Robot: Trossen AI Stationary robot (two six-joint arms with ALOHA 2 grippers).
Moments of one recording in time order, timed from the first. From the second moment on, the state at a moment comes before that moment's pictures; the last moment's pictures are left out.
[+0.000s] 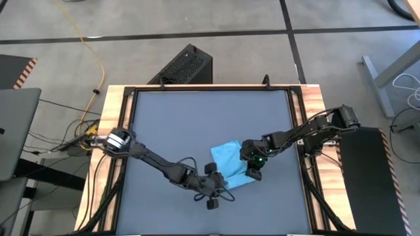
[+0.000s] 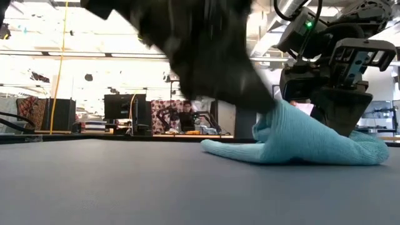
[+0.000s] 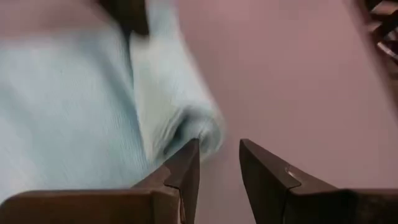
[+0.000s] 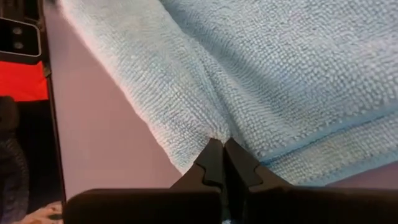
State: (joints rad) left arm -0.41 2.04 1.26 0.14 -0.28 -0.38; right arm 0.11 1.49 0.59 -0.09 -0.43 0.52
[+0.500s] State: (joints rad) left arm -0.35 2.07 1.26 0.28 -0.38 -0.28; right arm 0.10 1.49 0.59 -0.09 -0.38 0.54
